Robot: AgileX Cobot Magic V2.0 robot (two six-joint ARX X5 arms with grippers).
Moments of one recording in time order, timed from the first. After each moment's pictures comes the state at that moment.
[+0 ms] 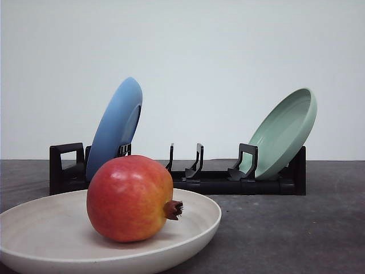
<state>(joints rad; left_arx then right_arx) -0.31 0.14 0.25 -0.25 -0.44 -0.01 0.83 0.39 0.72 -0.69 0.29 0.27</state>
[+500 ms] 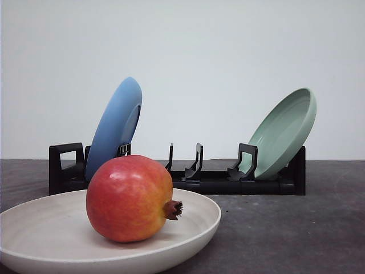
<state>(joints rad) -0.09 0.01 0.03 -0.19 -0.15 0.03 0.83 0.39 0.72 -0.69 0.29 0.27</state>
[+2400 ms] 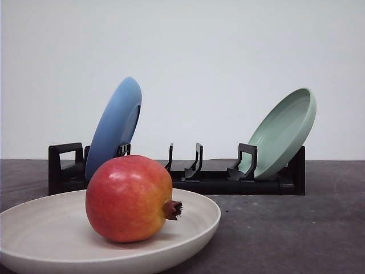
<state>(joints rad) -0.09 0.00 0.02 -0.18 -0.15 0.06 0.30 0.30 0.55 -0.38 0.25 0.16</state>
